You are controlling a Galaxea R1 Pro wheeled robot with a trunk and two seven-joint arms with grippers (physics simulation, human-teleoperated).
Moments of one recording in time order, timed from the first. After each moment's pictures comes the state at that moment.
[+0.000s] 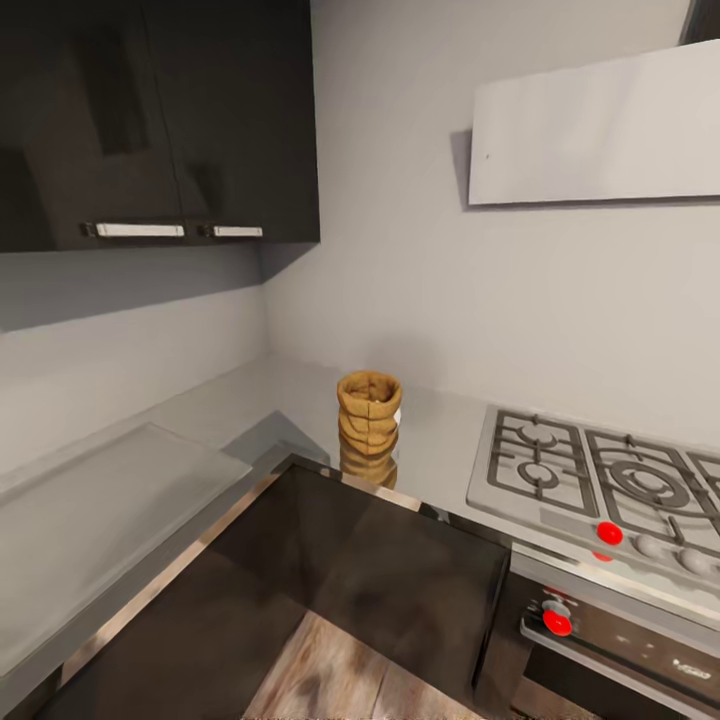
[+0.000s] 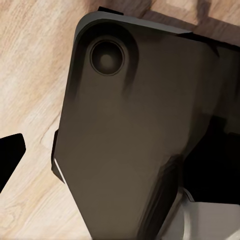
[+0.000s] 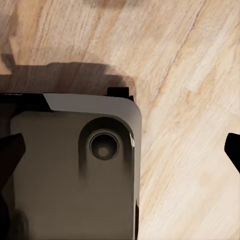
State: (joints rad) left arm 0.00 -0.02 0.02 -0.04 0.23 -0.03 0.01; right arm -0.15 -0.09 -0.10 0.03 0.09 -0.10 0.11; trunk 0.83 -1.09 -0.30
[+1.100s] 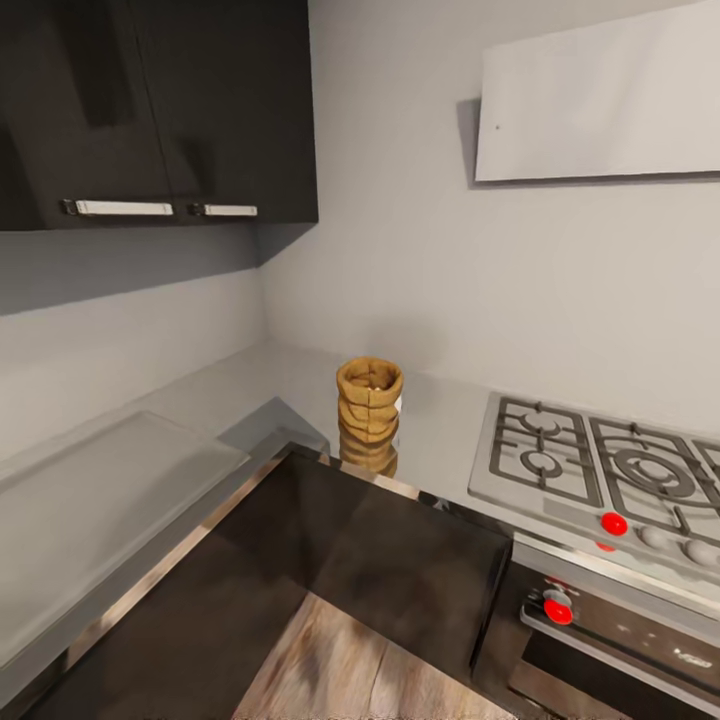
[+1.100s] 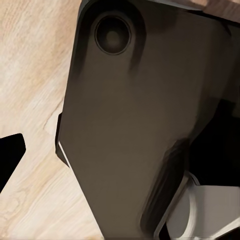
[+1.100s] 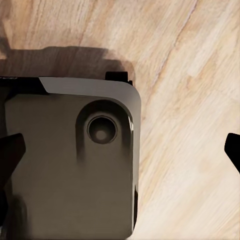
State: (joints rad) left arm 0.00 -0.02 0.02 -0.04 0.23 -0.03 0.01; right arm -0.15 -0.09 -0.10 0.03 0.09 -0.10 0.11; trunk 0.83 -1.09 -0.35
